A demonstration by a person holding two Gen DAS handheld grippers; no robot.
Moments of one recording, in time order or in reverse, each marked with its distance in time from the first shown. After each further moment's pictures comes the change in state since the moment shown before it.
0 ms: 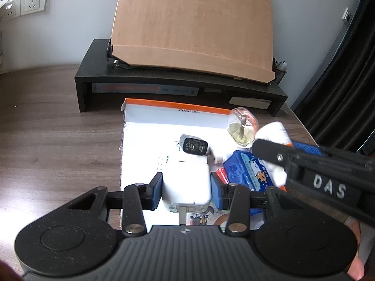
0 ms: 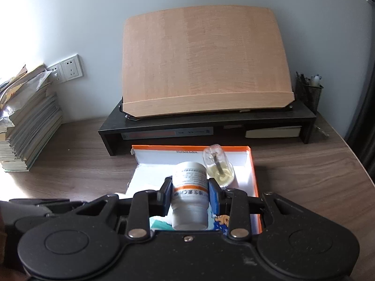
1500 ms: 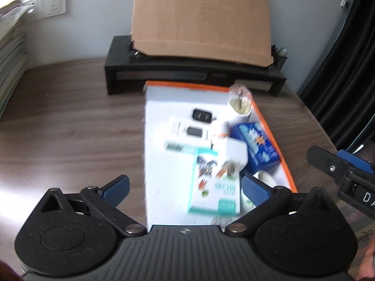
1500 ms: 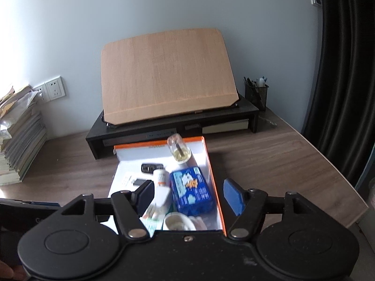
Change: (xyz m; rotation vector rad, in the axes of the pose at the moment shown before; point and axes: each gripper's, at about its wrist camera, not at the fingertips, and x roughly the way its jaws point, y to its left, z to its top) left arm -0.065 -0.011 -0.034 0.026 0.053 0.098; right arm -0.105 -0.001 -0.060 0.103 -0.099 -0.168
